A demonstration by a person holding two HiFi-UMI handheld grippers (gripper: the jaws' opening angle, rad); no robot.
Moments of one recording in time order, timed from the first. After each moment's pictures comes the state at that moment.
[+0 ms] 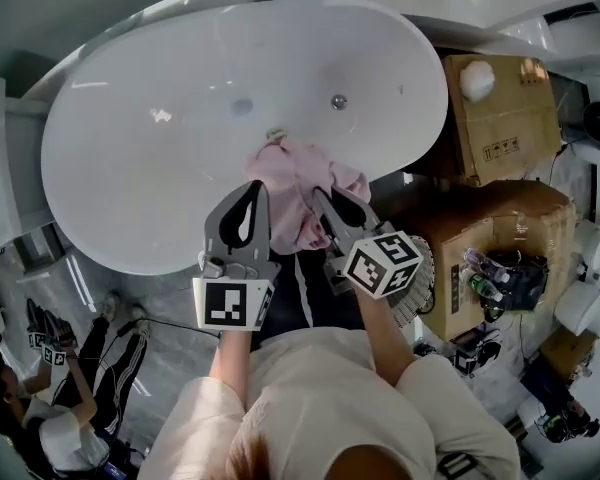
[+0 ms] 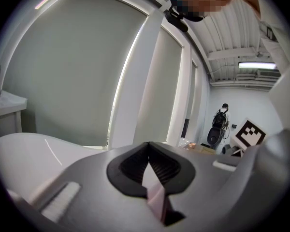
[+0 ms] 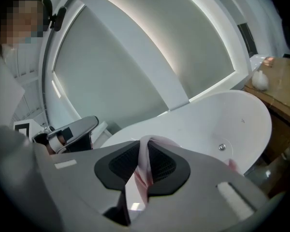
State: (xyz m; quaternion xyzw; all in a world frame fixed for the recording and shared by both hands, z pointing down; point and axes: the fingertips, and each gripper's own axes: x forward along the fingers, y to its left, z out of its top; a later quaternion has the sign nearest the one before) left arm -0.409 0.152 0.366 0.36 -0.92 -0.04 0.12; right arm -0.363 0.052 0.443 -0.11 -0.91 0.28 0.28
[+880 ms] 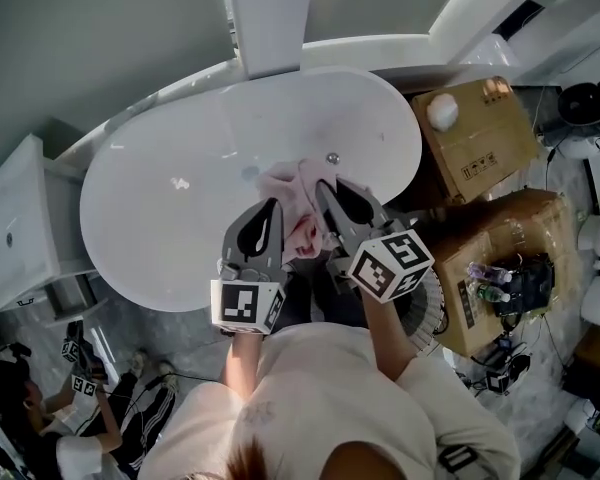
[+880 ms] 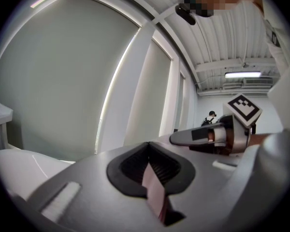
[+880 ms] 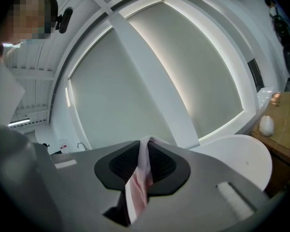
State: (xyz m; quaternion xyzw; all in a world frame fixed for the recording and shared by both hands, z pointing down) left arm -0.399 0.147 0.270 0.42 -0.90 -0.06 0.06; right arm -0.391 0.053 0.253 -0.09 -0.96 0.22 0.11
